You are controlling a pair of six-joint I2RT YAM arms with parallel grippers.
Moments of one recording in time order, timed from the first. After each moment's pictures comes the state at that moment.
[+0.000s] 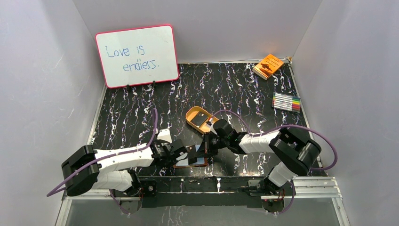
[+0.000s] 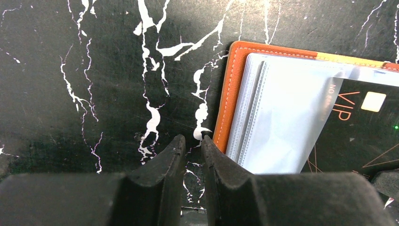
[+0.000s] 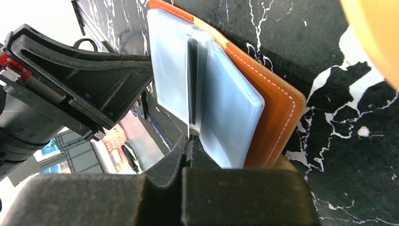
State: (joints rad) left arm -1.10 1.22 0.58 -0.72 -0.43 -1.24; right arm 0.90 1.56 0.55 0.29 -0.52 1.03
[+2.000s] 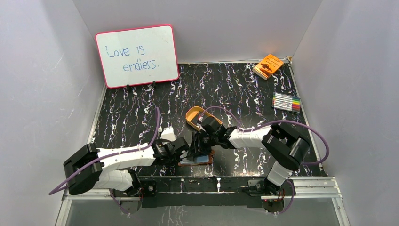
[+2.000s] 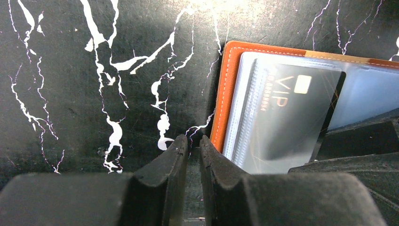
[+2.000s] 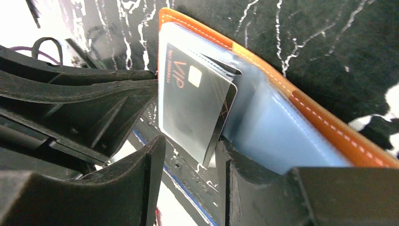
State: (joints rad) left arm -1.09 1.25 0.58 -0.60 -0.42 -1.20; right arm 0.97 1.66 0.75 0.09 -0.45 0.94
